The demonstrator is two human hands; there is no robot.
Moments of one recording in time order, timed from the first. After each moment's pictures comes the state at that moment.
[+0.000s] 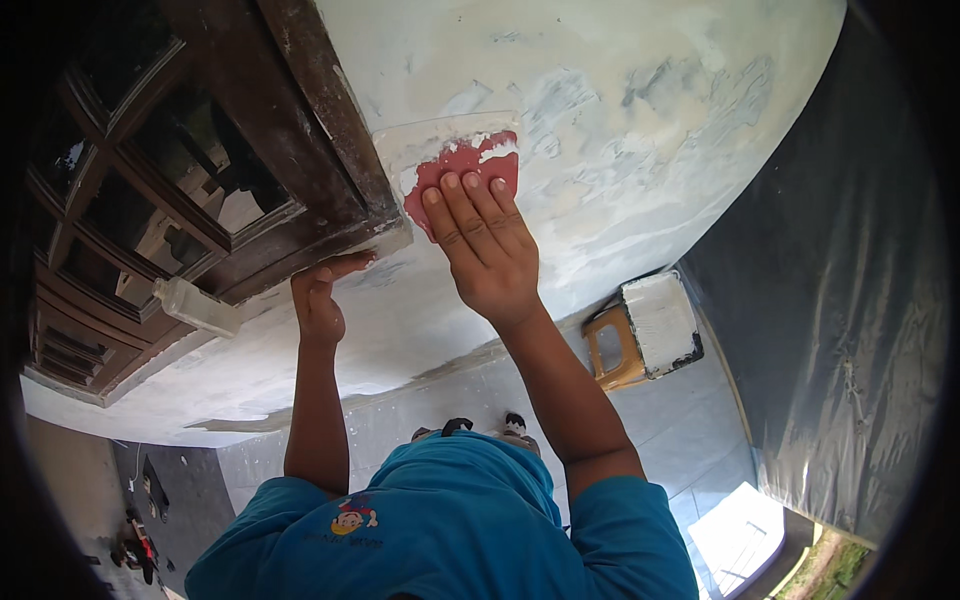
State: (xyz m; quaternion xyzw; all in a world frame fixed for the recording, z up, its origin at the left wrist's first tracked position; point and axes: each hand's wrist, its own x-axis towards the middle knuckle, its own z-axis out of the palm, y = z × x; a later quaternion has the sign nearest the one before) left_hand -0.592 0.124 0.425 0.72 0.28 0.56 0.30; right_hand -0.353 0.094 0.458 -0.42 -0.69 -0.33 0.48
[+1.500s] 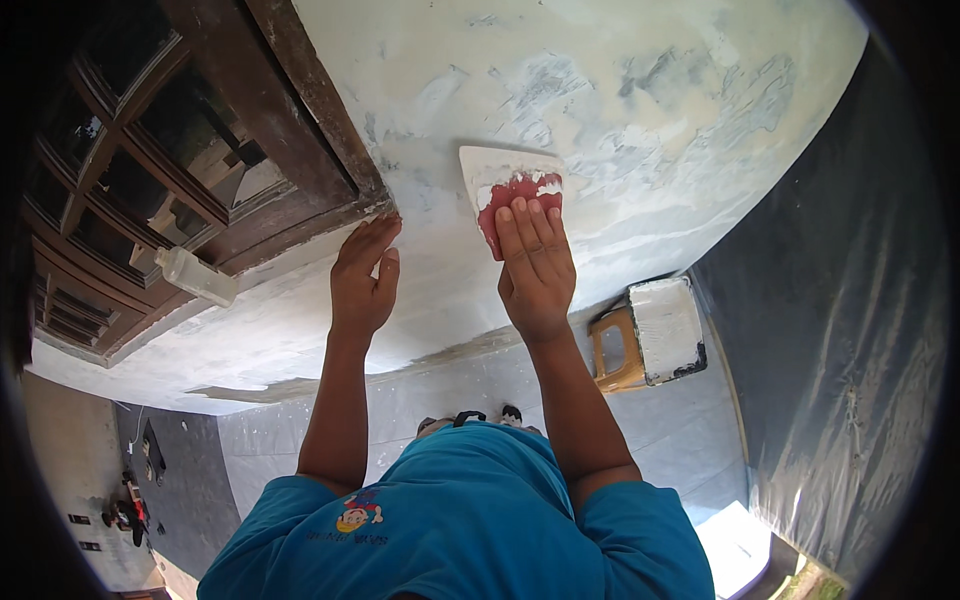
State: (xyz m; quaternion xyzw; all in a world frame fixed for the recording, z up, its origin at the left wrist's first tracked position) left_hand -0.528 0.098 0.420 0.79 0.42 0.45 0.05; right_hand -0.302 0.070 0.406 -0.47 -0.67 -0.23 0.53
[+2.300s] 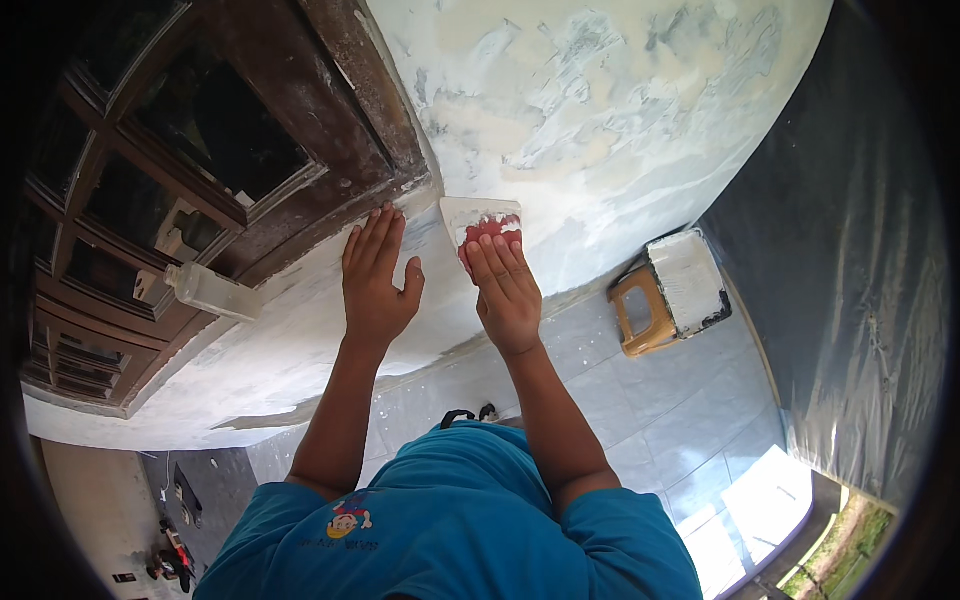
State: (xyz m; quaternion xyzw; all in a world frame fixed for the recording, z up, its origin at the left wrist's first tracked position) left_hand -0.590 0.099 0.402 0.85 0.41 0.33 -0.07; right_hand -0.416 0.052 0.325 -0.53 -0.64 -0.17 0.53
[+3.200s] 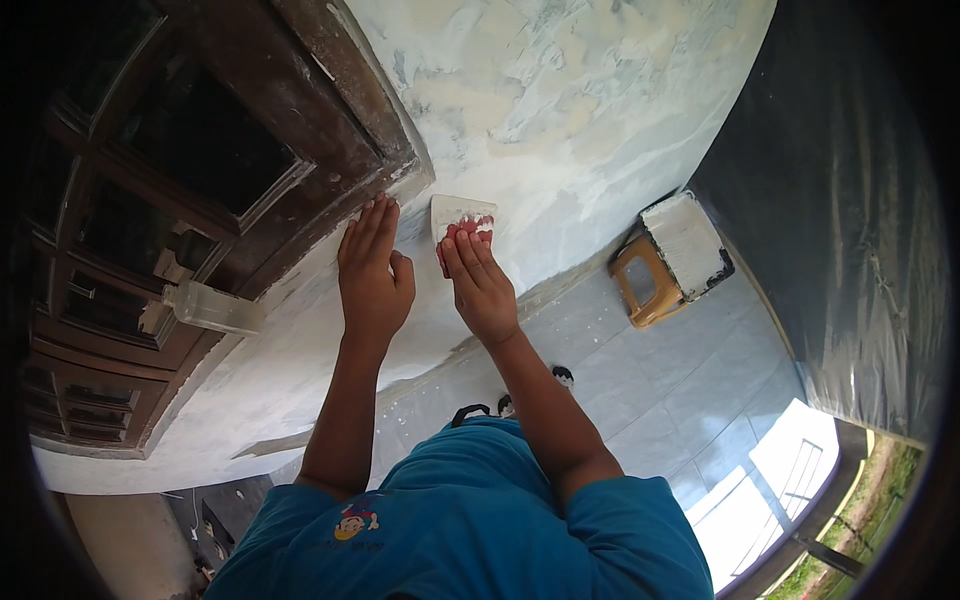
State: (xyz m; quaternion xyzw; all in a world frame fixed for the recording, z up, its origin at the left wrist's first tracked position) left_hand -0.593 0.101 0.409 0.86 0.38 0.32 -0.04; right_hand -0.458 0.054 0.301 -0.57 -0.61 -0.17 0.51
